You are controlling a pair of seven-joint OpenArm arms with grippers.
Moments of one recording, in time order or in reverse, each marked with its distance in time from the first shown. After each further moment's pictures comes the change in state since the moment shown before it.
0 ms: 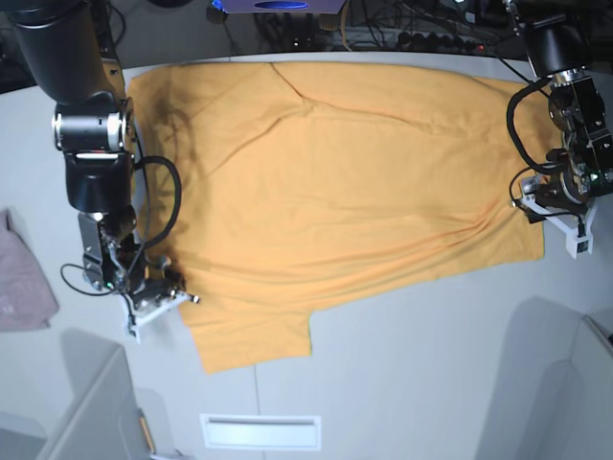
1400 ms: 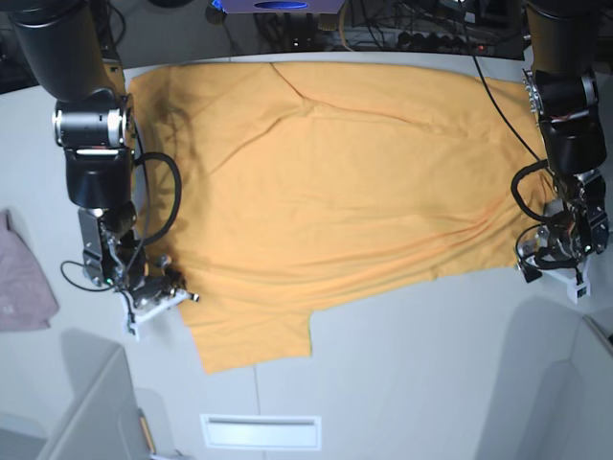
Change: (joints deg) left arm -27.1 -4.6 13.1 -49.1 -0.3 -0.3 -27.0; right arm -1.1 0.1 0.0 0.6 0.4 0.4 1.1
